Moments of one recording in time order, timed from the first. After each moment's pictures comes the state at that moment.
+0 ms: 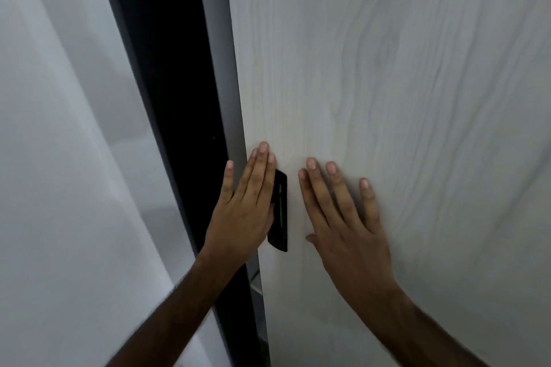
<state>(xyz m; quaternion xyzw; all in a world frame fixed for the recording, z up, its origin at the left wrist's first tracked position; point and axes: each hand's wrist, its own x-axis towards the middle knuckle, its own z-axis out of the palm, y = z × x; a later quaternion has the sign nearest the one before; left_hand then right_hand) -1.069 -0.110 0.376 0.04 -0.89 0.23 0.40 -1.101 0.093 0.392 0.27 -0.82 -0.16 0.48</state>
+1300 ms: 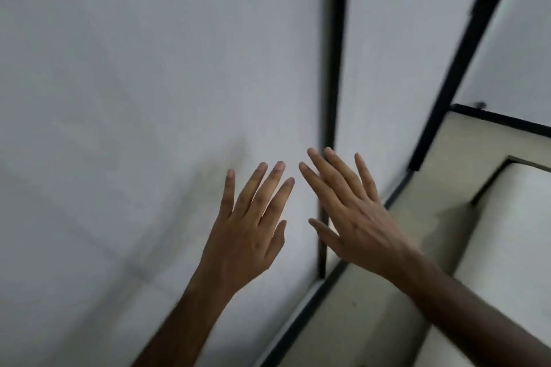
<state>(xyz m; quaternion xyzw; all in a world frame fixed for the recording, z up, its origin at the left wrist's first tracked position) -1.027 0.349 0.314 -0.63 -0.71 -0.06 0.31 -0.859 0.501 0.318 -0.14 -0.95 -0.04 0.26</state>
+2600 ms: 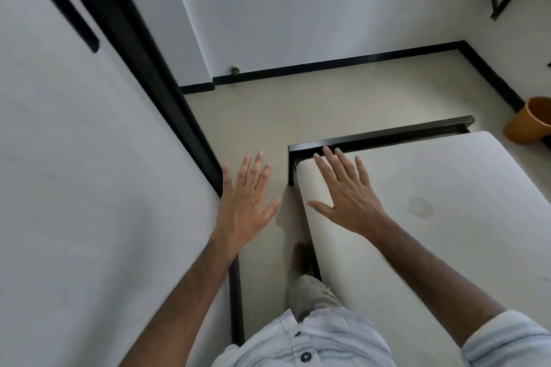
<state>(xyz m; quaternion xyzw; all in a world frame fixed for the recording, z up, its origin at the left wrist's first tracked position) -0.814 1.312 0.134 -0.87 -0.49 -0.01 0.03 -0.567 1.259 0.142 -0.66 -0.74 0.05 0.05</state>
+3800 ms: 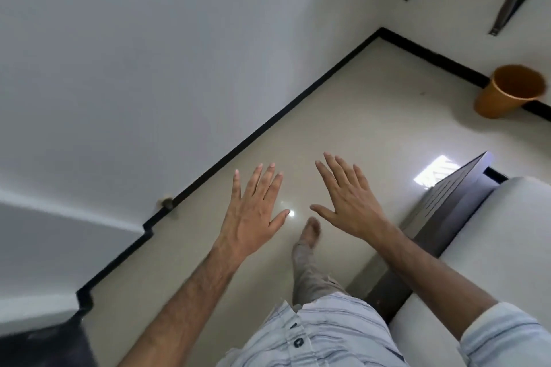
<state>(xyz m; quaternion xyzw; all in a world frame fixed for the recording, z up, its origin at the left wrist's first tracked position) -0.492 2.100 0.122 -0.98 -0.18 0.03 0.01 -0.302 1.931 0.103 -0.84 -0.53 0.09 0.06</state>
